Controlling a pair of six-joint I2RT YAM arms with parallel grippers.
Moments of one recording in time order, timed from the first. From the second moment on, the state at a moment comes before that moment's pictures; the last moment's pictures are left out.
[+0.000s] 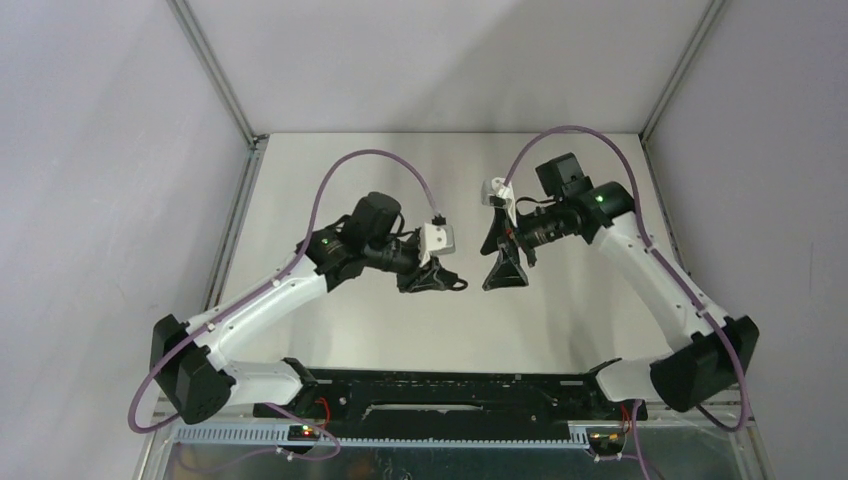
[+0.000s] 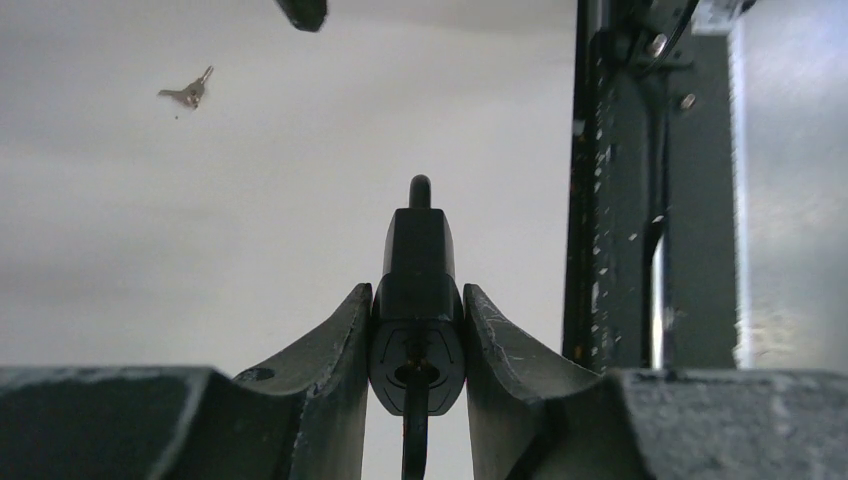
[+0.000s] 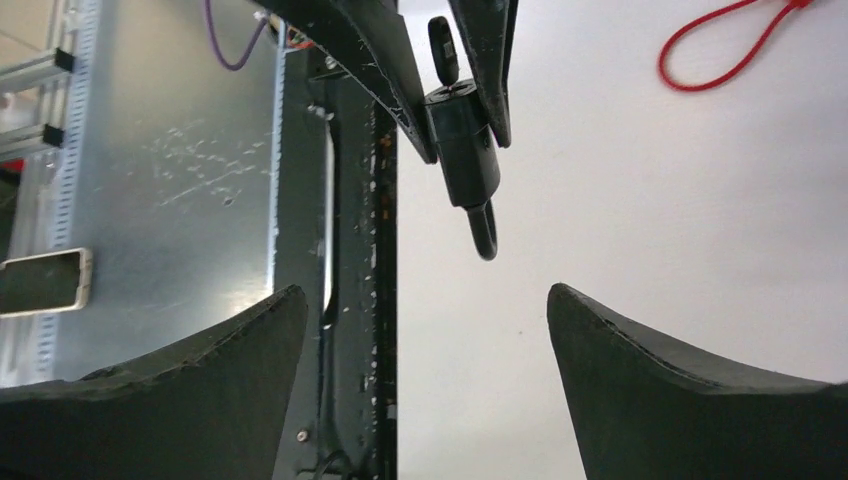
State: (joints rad) left arm -0.77 1.25 1.09 -0.55 0.61 0.46; right arm 0.43 1.39 1.39 -1.10 -1.04 -0.63
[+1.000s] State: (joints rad) left arm -0.69 1.29 1.09 -0.20 0.89 -0.01; right arm 0.54 1.37 1.27 -0.78 -0.95 -0.47
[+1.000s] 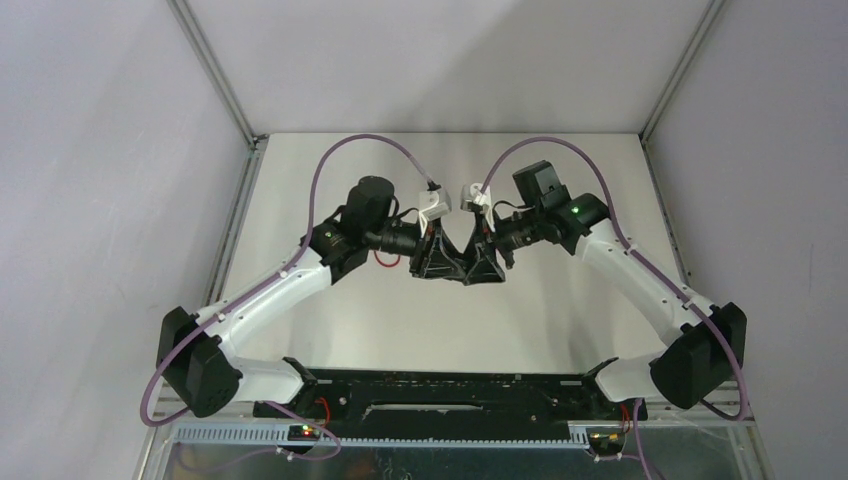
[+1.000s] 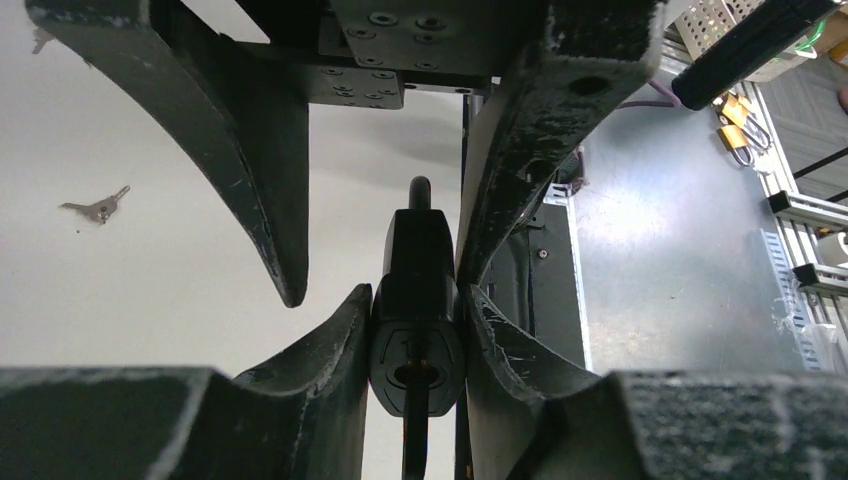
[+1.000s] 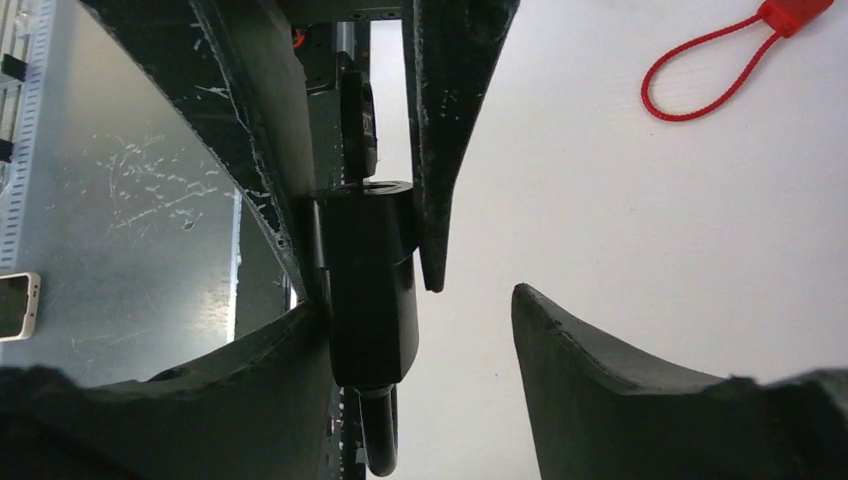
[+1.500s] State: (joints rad) left arm -0.68 1.29 1.09 -0.17 0.90 -0.03; right arm 0.53 1.39 1.27 -0.79 -1.06 -0.47
